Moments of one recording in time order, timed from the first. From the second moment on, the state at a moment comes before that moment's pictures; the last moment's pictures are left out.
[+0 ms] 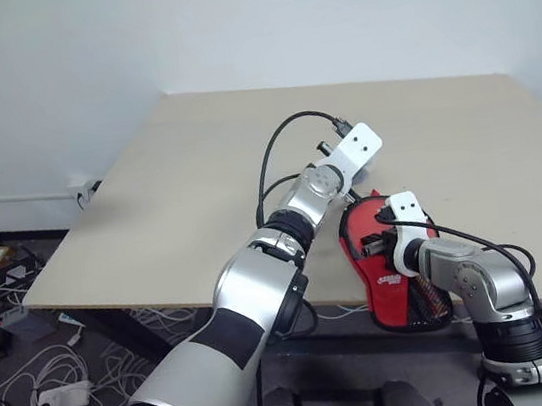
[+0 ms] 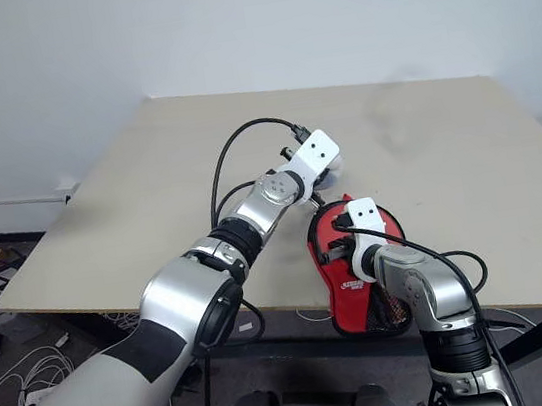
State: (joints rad) left arm -1.34 -0.18 -0.11 1.42 0.31 -0.01 -0.20; right arm -0.30 -0.20 -0.02 -0.25 0.31 1.14 0.25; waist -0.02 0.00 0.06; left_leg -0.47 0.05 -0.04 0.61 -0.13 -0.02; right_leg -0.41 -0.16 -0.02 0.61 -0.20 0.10
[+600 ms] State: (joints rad) left arm -1.33 -0.18 -0.12 1.44 0.30 0.02 -0.07; right arm -0.29 -0.19 -0.02 -0.26 0.31 1.13 0.24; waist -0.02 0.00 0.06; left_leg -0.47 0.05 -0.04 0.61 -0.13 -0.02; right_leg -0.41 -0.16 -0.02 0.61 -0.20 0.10
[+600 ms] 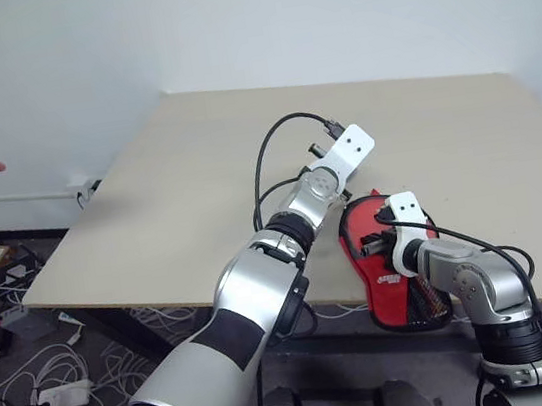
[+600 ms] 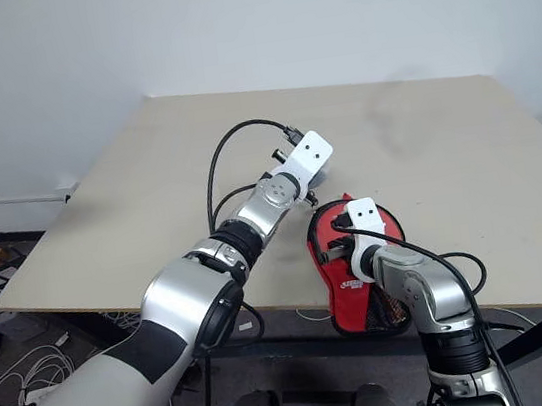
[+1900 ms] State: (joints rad) left arm -1.20 0.01 0.15 1.26 -0.03 0.20 -0.75; right arm -0.54 -0.27 0.01 0.21 0.28 0.88 0.32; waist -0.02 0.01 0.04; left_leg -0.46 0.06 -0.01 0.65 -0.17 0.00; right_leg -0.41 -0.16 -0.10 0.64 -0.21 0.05
